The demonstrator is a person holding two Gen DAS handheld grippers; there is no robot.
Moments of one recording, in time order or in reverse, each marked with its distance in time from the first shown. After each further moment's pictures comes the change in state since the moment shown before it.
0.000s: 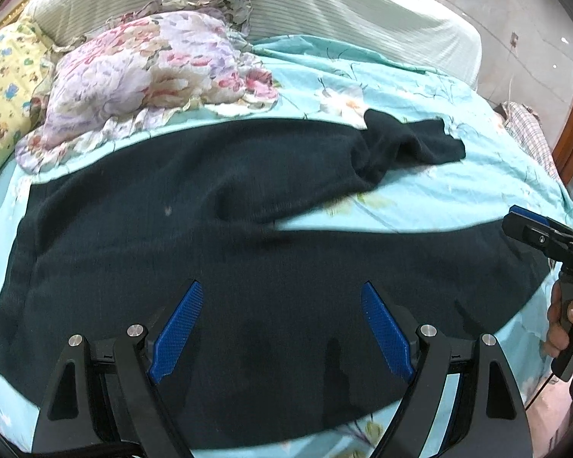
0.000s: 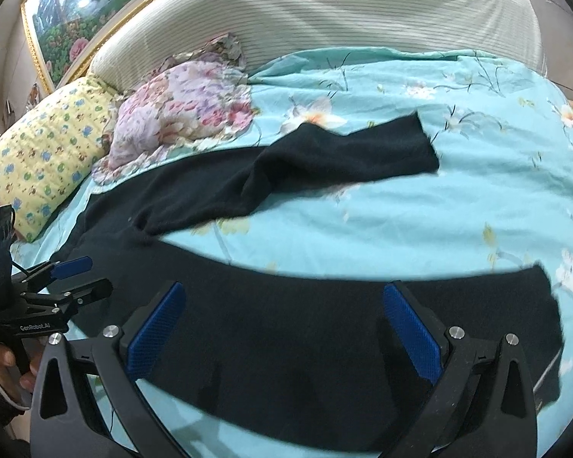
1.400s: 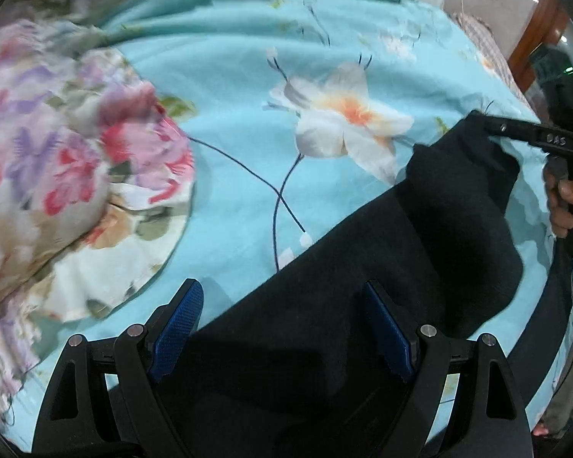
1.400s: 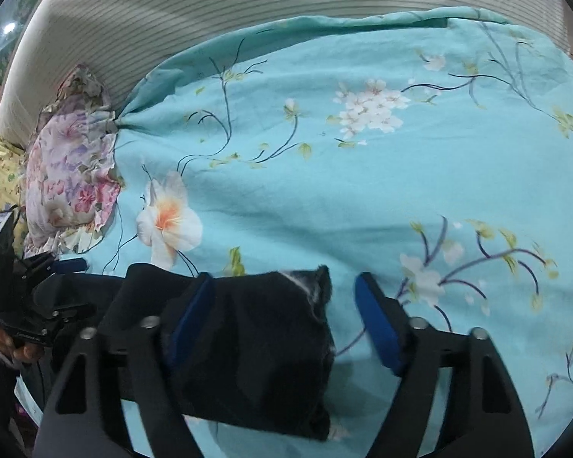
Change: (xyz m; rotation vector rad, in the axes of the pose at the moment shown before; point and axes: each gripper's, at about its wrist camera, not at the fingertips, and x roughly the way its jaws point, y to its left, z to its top) left arm 0.214 -0.010 0.193 0.332 0.333 -0.215; right arm 0.145 -0.147 0.170 0.139 0.199 -0.039
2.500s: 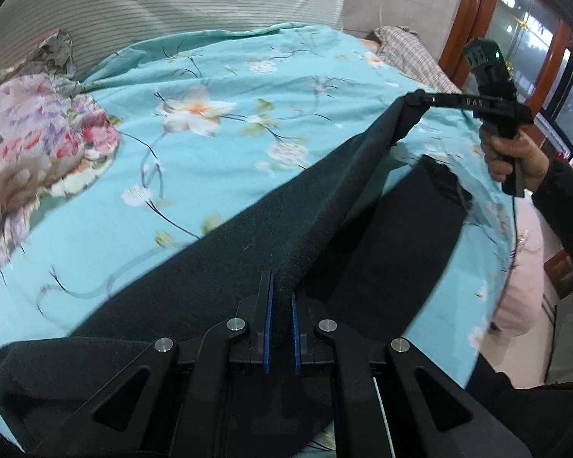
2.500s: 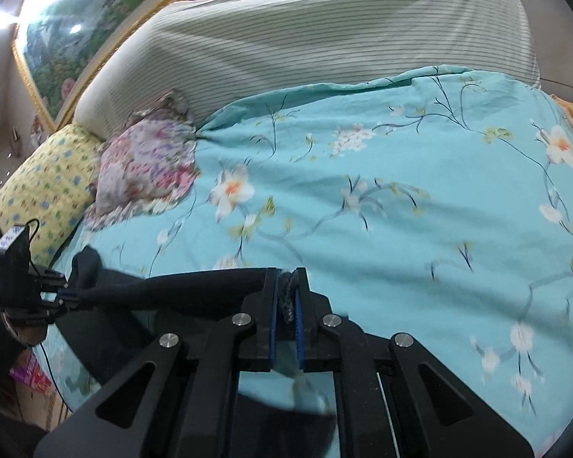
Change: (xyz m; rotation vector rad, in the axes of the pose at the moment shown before) left arm -0.124 -0.138 -0.158 0.096 -0.188 -0.113; right arm -0.157 -0.031 -0.110 -0.114 -0.188 0.118
